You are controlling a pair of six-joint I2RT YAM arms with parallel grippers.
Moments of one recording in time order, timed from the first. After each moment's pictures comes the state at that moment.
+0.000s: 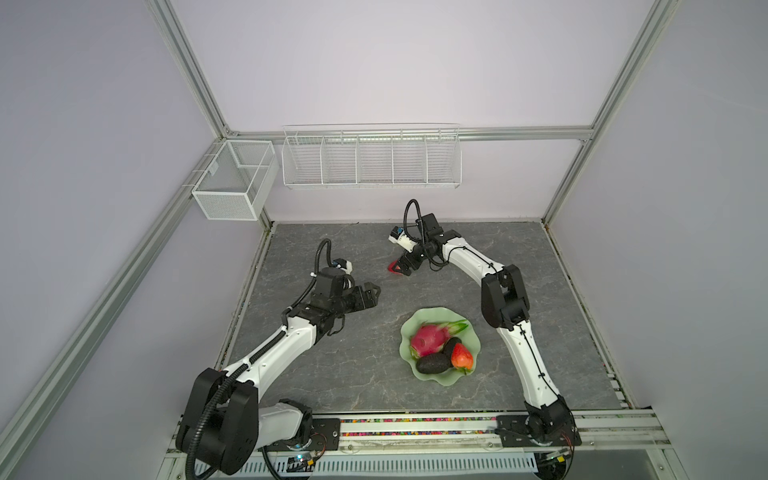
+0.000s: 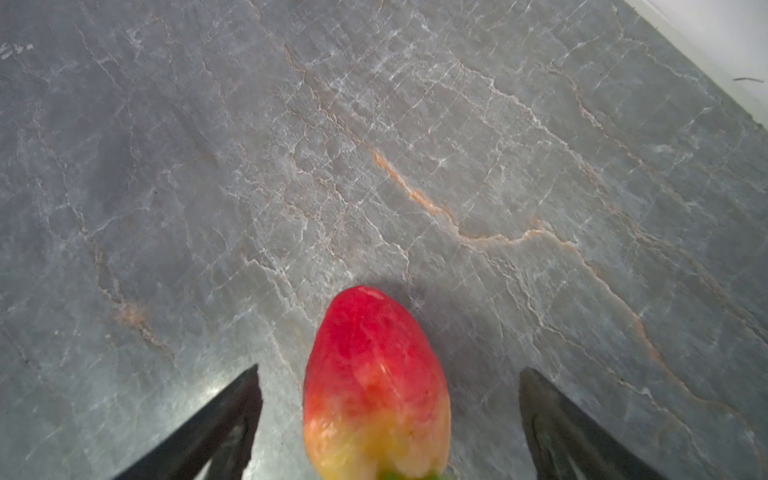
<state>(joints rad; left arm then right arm) -0.41 1.27 0.73 -0.13 0.20 -0.55 0.49 2.52 2.22 -0.66 -0.45 -0.44</state>
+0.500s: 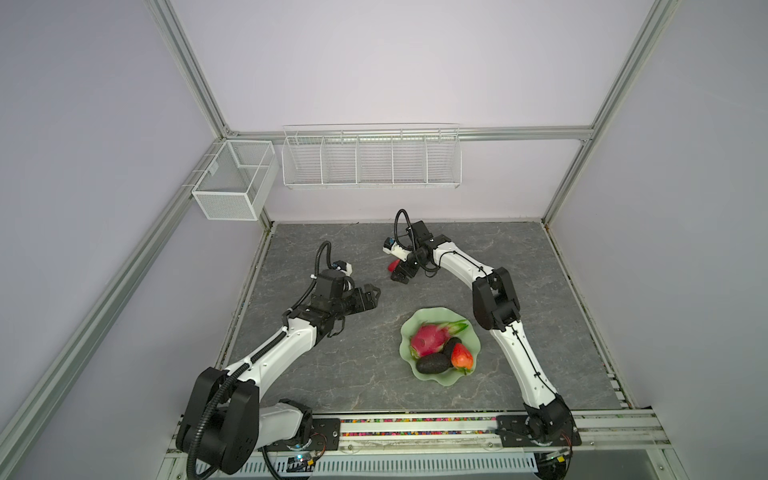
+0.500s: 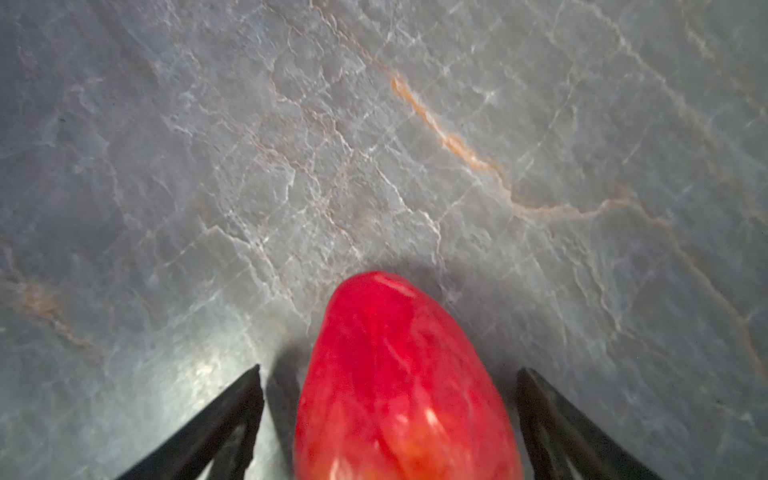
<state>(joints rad) -0.41 1.27 0.71 -0.11 0.21 -0.56 0.54 2.60 2.30 -0.73 -0.32 -0.49</state>
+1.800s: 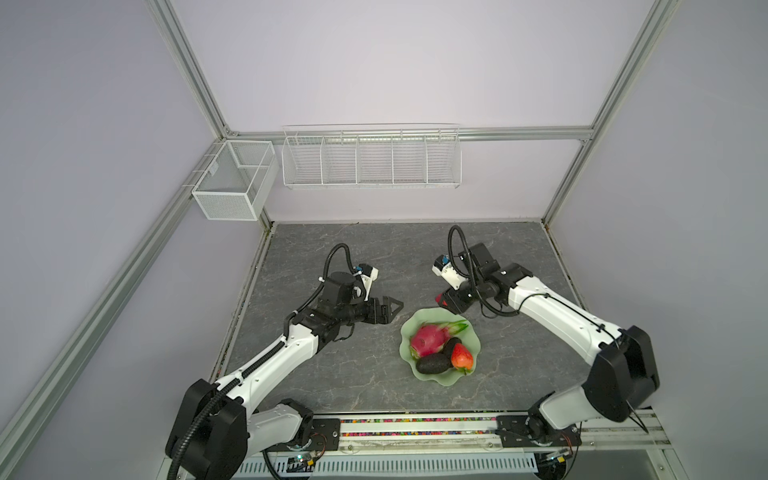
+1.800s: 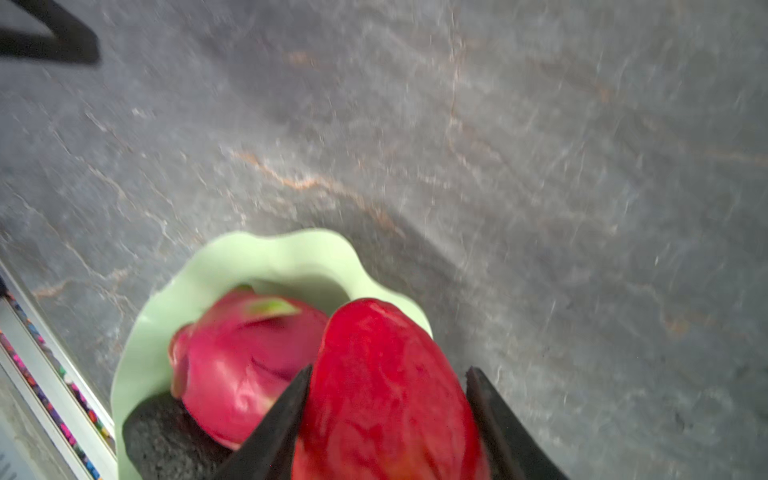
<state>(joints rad) -0.54 1.19 0.73 -0.11 0.47 -0.44 0.56 1.47 1.16 -0.78 -0.18 -0.16</state>
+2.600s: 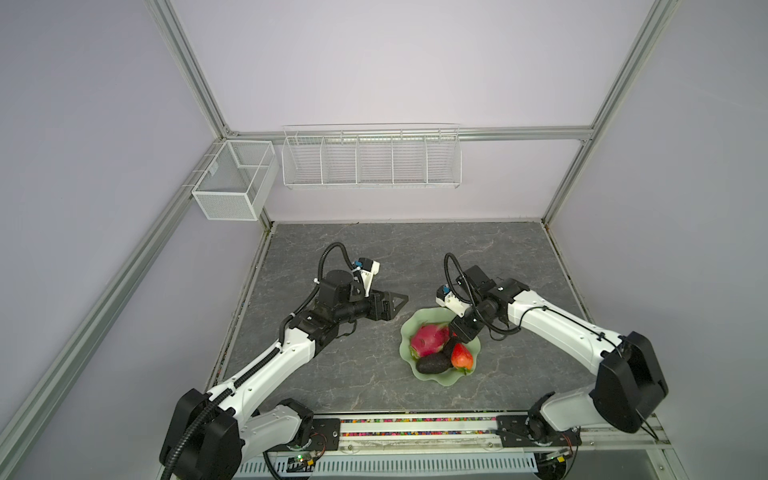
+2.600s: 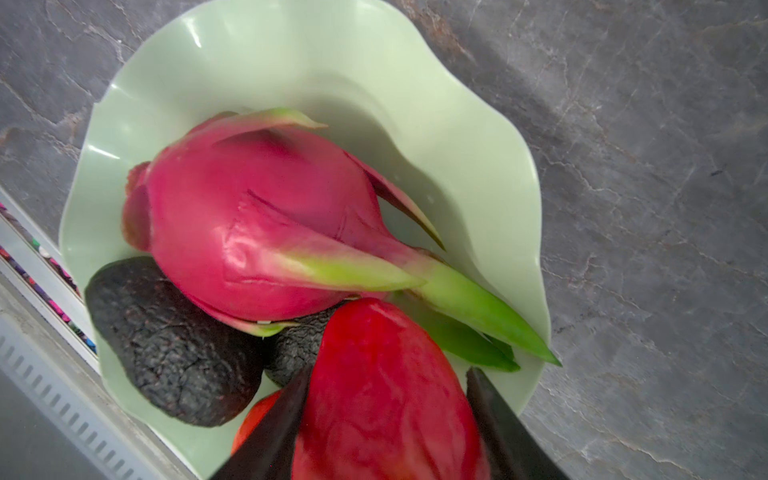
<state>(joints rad) -0.56 1.14 0.73 -0.04 0.49 -0.48 0.61 1.46 1.06 -0.91 -0.17 -0.19</state>
